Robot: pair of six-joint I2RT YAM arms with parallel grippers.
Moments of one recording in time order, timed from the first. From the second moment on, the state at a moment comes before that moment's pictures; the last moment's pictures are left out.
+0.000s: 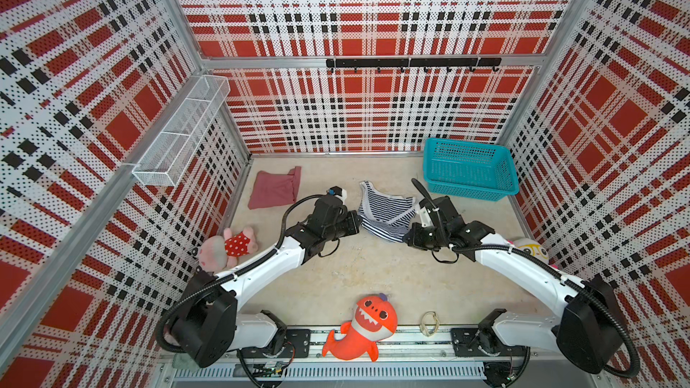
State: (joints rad) left arm -0.57 1.36 0.86 -0.11 0.15 -0.72; right arm 0.54 1.29 0.90 -0.50 -0.29 0.69
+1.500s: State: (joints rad) left arm -0.43 2.13 1.54 0.14 0.23 -0.49; right arm 0.38 1.74 1.24 -0.26 -0.15 0.38
